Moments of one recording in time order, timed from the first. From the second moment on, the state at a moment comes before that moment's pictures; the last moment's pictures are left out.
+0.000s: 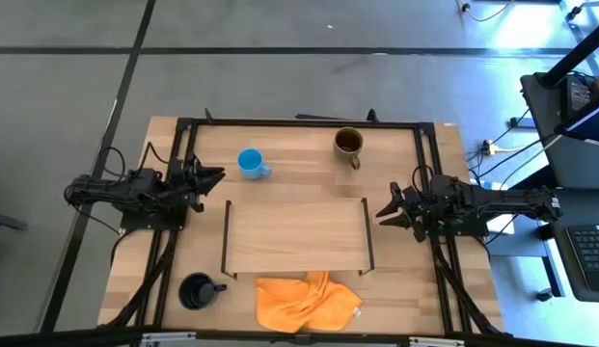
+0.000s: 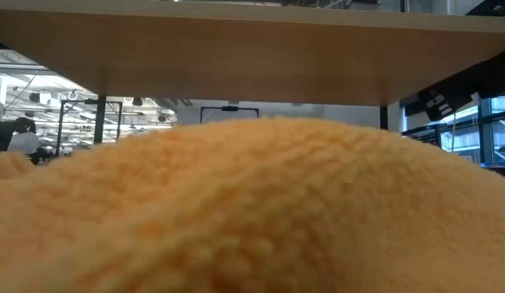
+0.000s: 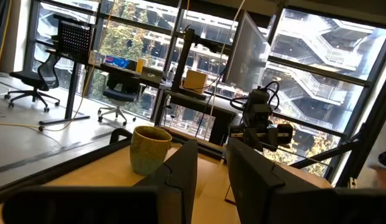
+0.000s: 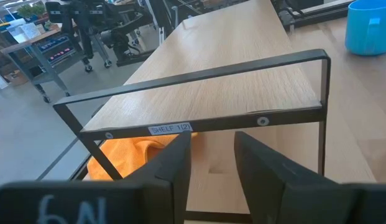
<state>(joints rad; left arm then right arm) -0.10 0.00 0.13 0.07 -0.44 -0.23 -0.04 0.20 0.09 -0.09 -0.36 0.23</state>
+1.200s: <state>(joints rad) -0.10 0.00 0.13 0.07 -0.44 -0.23 -0.04 0.20 0.09 -0.08 -0.36 0.23</state>
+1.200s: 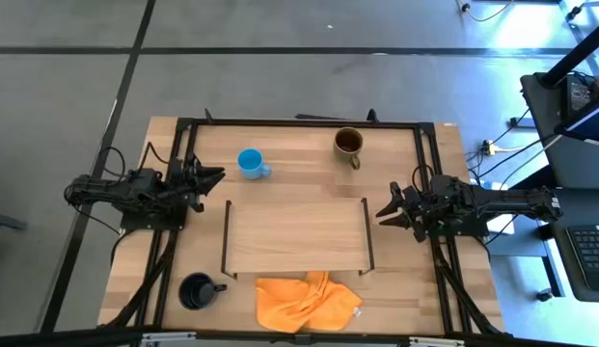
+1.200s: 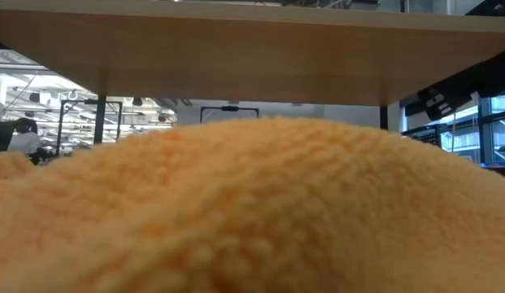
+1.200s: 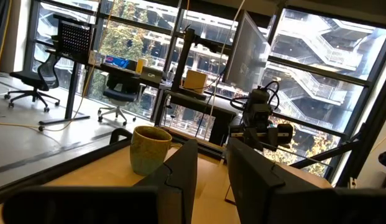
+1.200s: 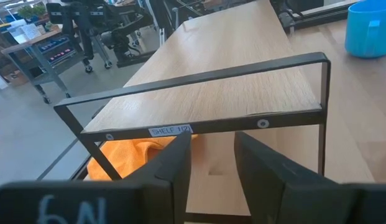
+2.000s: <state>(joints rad) -0.10 0.00 0.13 0.07 -0.44 -0.22 -0.04 0.20 0.09 -0.02 -0.18 0.39</state>
